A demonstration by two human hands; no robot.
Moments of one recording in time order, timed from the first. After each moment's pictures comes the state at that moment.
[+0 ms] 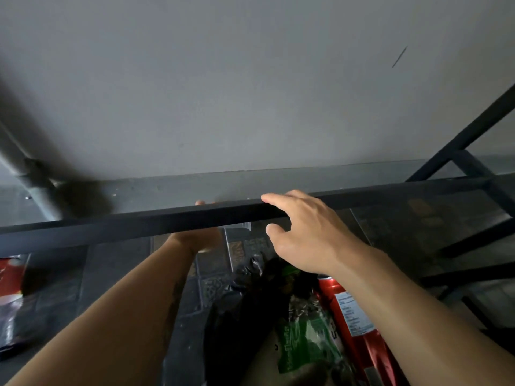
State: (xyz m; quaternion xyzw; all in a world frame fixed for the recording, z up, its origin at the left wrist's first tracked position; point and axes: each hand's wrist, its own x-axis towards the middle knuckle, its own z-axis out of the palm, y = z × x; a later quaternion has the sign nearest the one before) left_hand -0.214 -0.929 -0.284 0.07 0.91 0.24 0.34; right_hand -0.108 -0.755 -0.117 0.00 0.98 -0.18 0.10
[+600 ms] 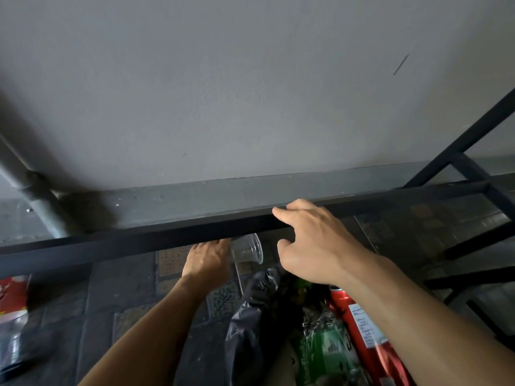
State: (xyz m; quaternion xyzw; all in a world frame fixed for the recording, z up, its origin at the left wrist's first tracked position) left_hand -0.176 -0.933 -0.327 0.17 0.96 0.17 0.13; right_hand -0.112 -0.769 -0.110 0.02 0.98 -0.13 0.14
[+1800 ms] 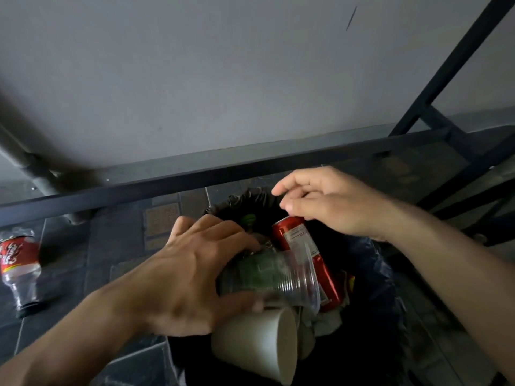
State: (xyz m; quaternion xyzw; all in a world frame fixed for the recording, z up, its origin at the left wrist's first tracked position) left_hand -0.018 -0.922 -0.103 0.41 0.89 0.18 0.10; right_hand -0.028 -0.672 -0.065 0.01 0.89 -0.42 0.18
